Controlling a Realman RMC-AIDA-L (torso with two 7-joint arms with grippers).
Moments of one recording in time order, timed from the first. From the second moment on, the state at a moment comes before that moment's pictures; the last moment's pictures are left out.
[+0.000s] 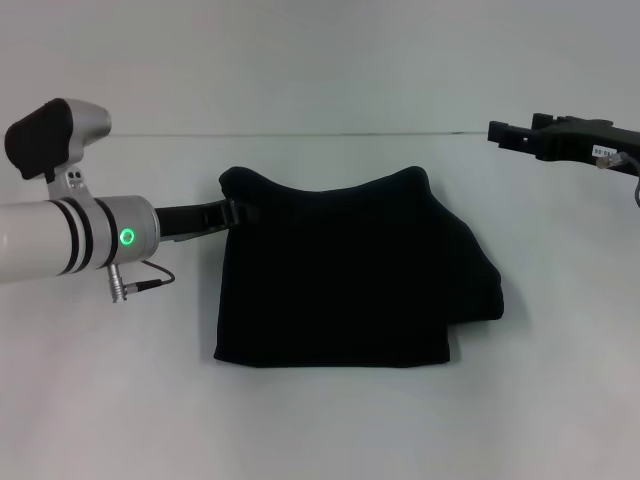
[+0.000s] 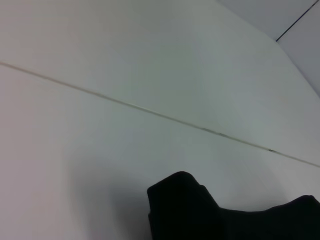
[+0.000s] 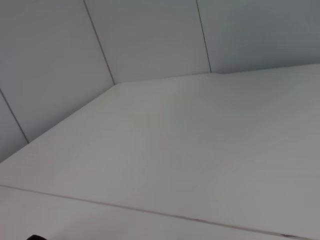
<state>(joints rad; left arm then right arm) -0.79 -2.09 0.72 0.41 2.09 0.83 -2.14 0.68 2.04 -0.77 -0.64 -1.91 -0.92 1.75</state>
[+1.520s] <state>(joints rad) -0.69 -2.10 0.63 0.70 2.07 1.08 -1.98 0.65 2.02 -0.76 -0.72 -1.90 -1.13 1.71</state>
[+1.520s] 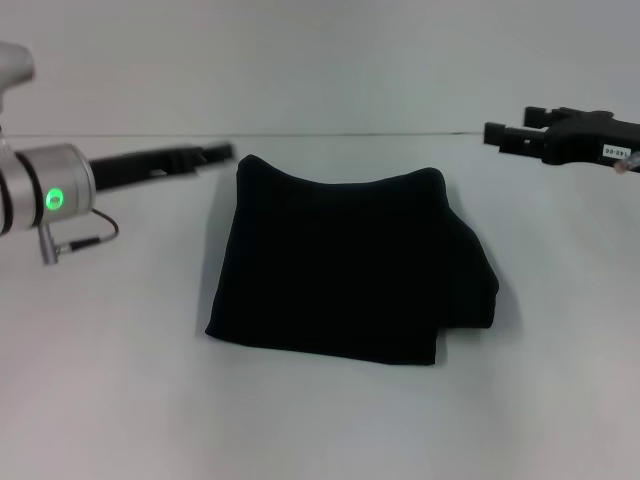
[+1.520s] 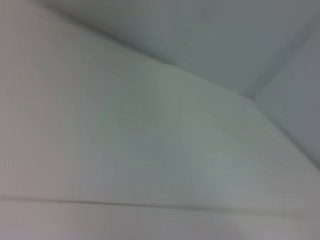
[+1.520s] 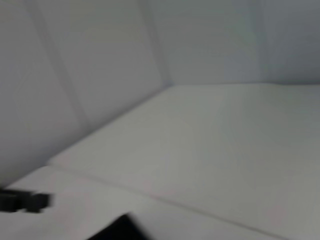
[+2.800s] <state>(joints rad) -0.70 -2.07 0.62 0.78 2.16 1.46 -1.55 0.66 2.04 -0.76 -0.83 -2.08 -1.37 1.73</state>
